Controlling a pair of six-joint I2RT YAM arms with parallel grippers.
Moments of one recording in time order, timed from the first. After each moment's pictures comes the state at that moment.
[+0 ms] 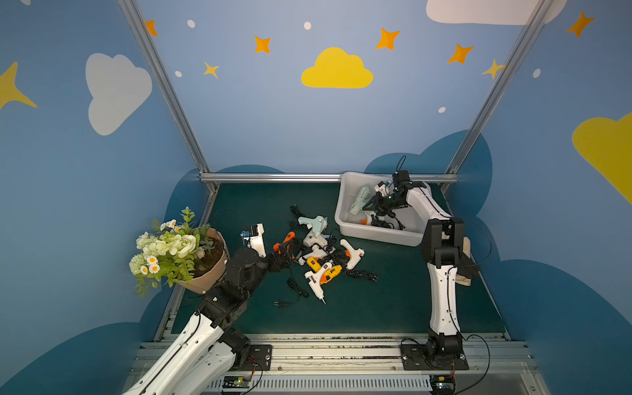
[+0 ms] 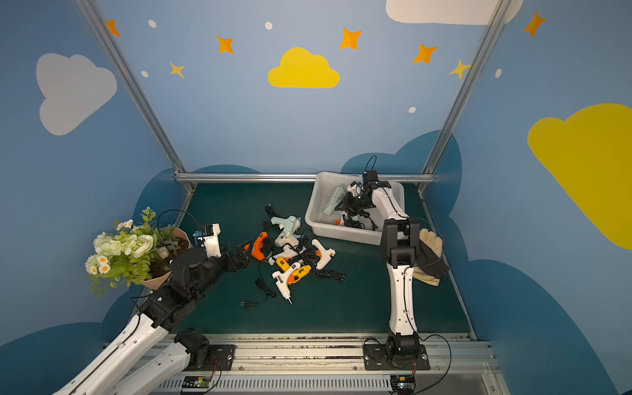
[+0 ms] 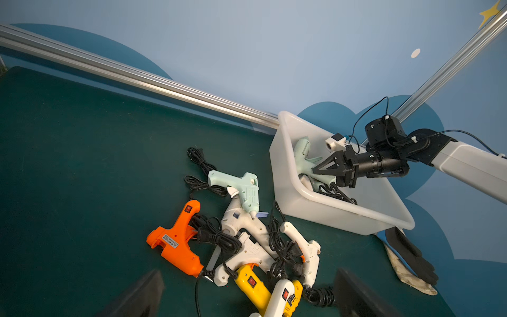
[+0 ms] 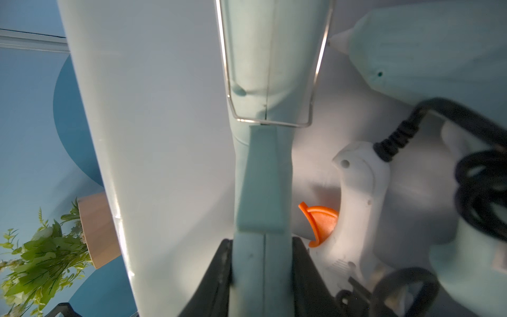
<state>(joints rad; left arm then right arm) -0.51 0.68 0.64 -0.30 -0.17 -0.51 0.14 2.43 2.17 -0.93 -0.75 0.33</state>
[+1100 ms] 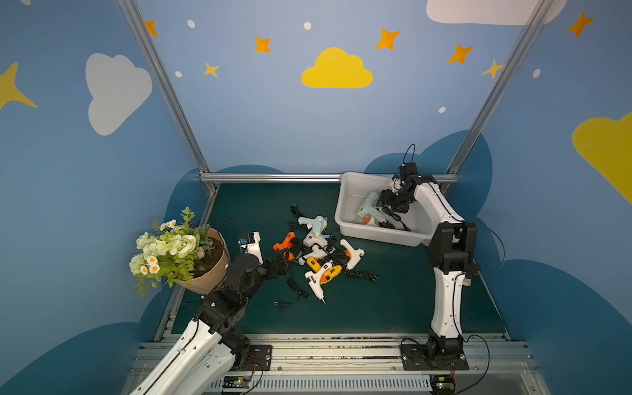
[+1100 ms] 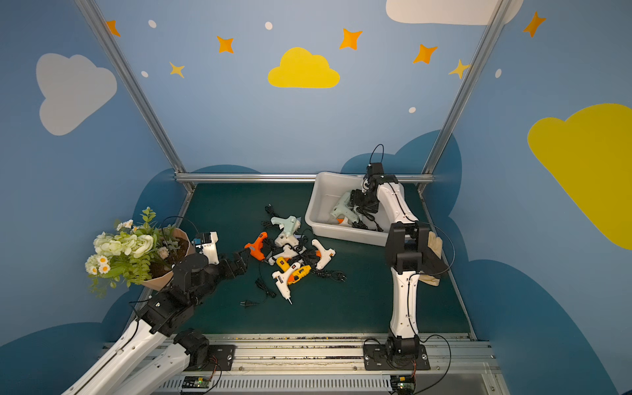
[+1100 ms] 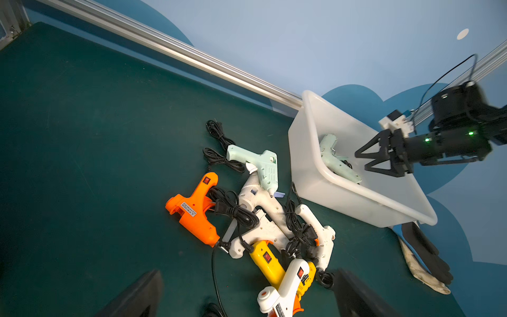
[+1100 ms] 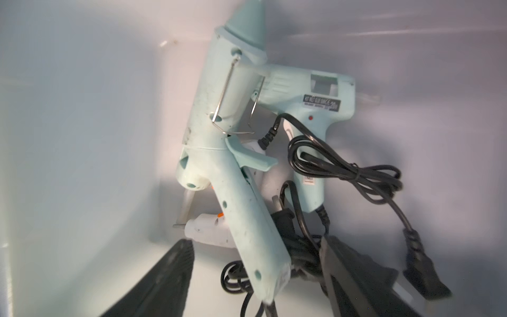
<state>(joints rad) -0.51 0.62 0.60 -0.41 -0.20 -0.58 0.15 2.22 2.12 -1.01 -0.22 0.25</state>
